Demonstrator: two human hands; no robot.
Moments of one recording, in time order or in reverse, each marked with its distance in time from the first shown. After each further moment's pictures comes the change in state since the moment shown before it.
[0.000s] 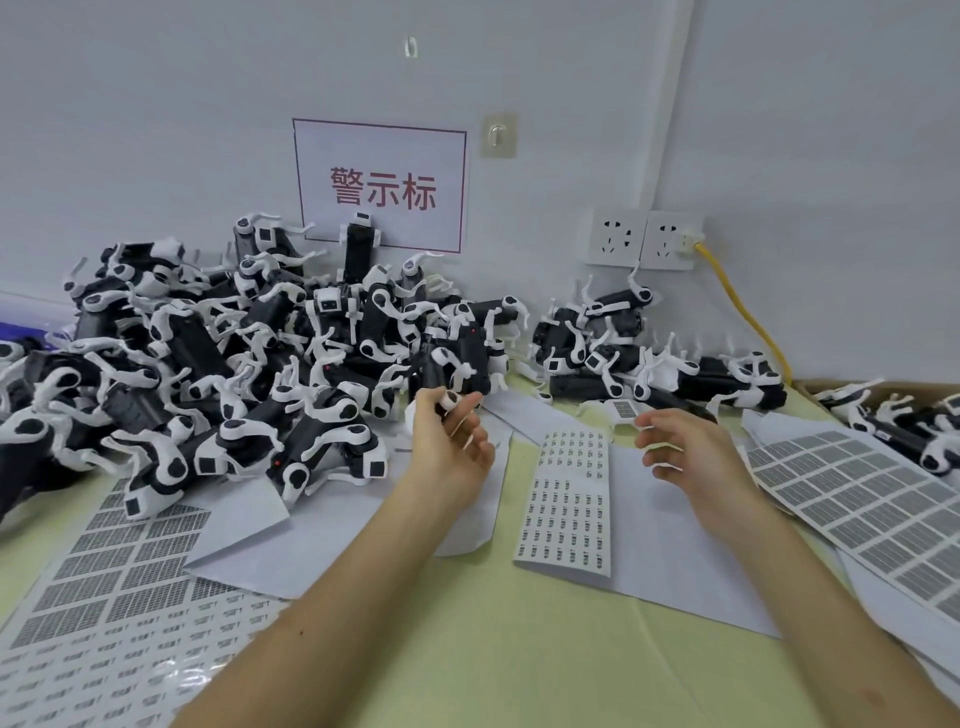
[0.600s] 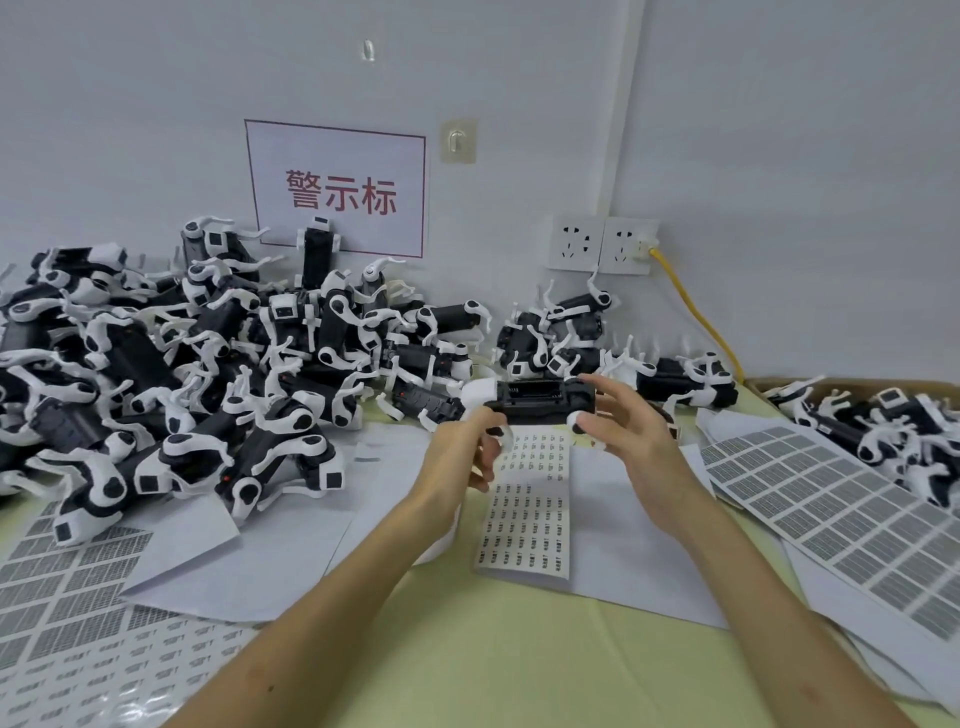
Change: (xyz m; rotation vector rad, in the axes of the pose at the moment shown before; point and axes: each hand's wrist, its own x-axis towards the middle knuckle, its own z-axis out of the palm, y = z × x) left_hand -0.020 -0.027 0.013 0.860 -0.291 0.313; right_hand -0.015 -0.012 0.011 -0.047 -0.222 -0.282
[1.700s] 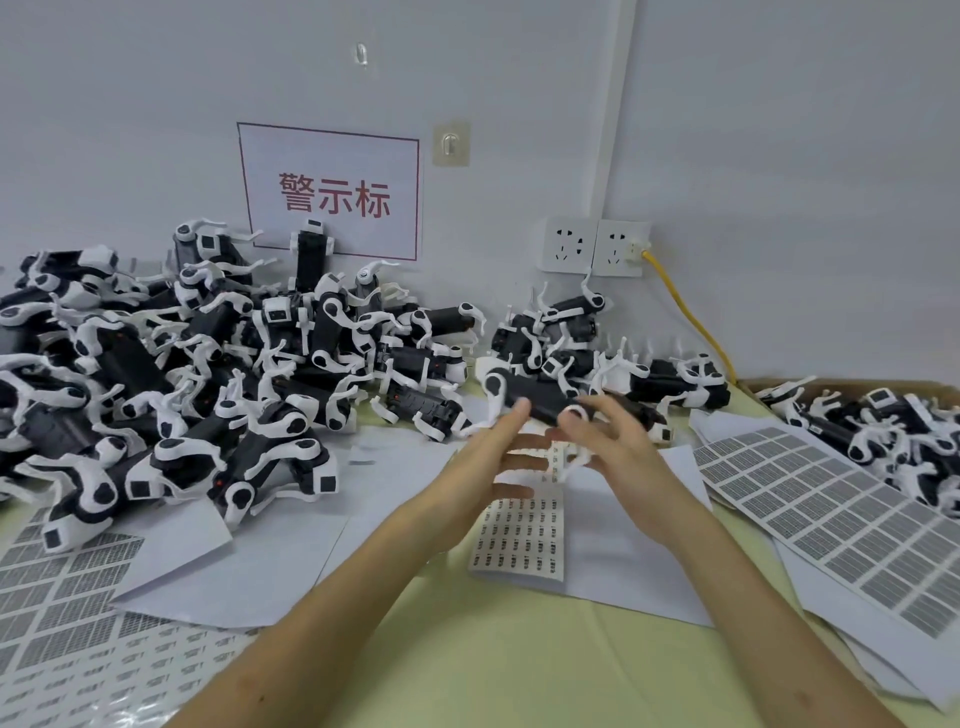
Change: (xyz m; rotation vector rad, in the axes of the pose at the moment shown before) left_hand -0.012 0.007 0.018 -0.030 -0.291 -0.043; right_hand -0.002 0.003 0.011 0.083 -0.004 0.105
